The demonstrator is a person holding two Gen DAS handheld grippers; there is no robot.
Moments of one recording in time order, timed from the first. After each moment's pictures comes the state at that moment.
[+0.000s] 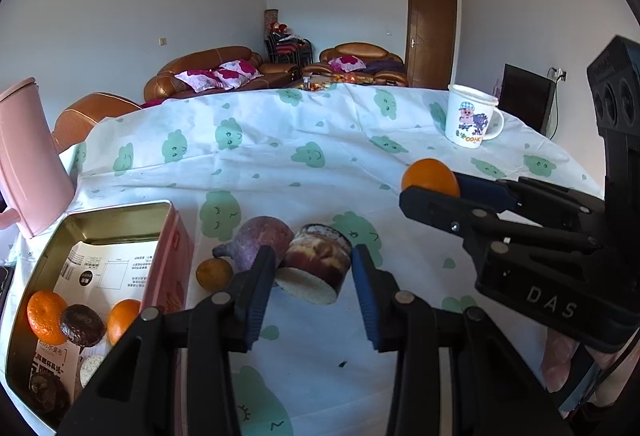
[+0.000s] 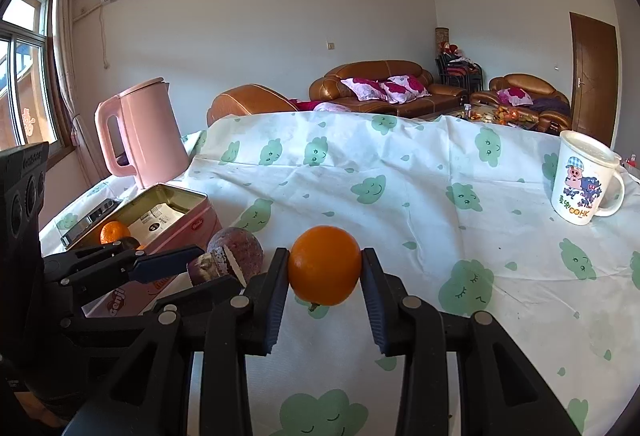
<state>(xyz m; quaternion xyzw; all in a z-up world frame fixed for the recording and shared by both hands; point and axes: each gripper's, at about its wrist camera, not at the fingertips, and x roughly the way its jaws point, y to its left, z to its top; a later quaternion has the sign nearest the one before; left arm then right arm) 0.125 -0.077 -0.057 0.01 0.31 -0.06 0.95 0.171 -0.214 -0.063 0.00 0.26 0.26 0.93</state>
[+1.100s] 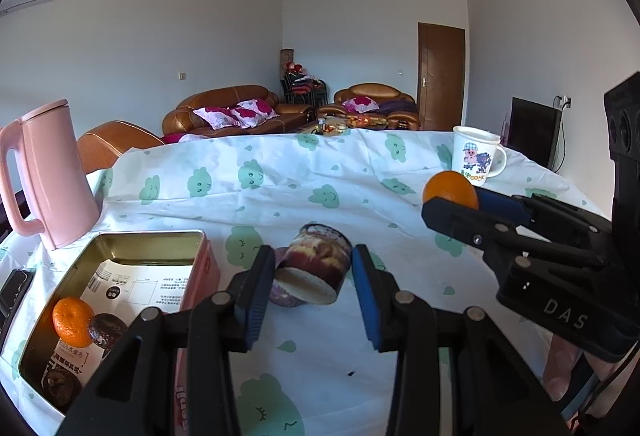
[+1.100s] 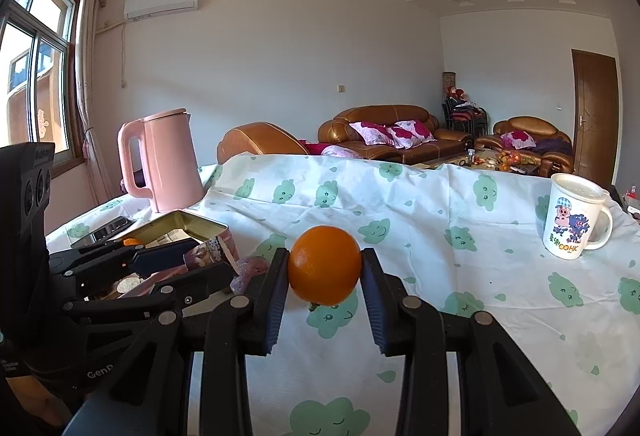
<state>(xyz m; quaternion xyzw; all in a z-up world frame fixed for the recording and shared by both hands) 0.098 -0.071 -0.042 0.01 0.23 -0.03 0.97 0.142 -0.221 -0.051 -0.01 0.17 0.27 0.95</state>
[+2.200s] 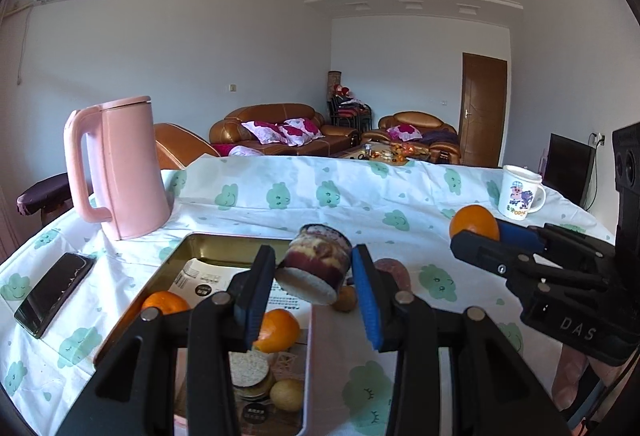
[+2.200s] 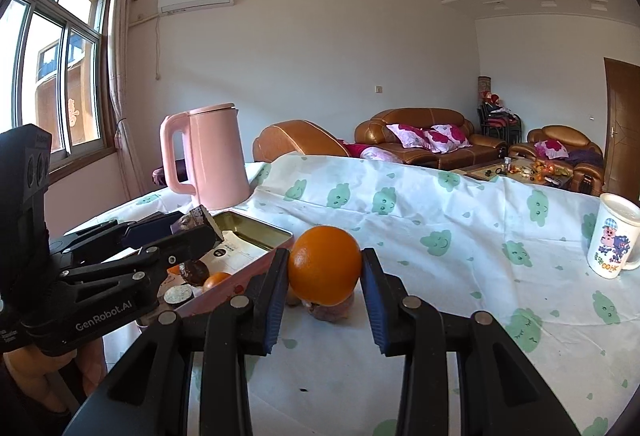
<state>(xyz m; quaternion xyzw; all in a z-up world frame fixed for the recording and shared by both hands) 0.059 0.006 -0.027 -0.02 0.19 0.05 0.98 0.127 -0.160 -0.039 -0.03 0.17 0.35 0.92</state>
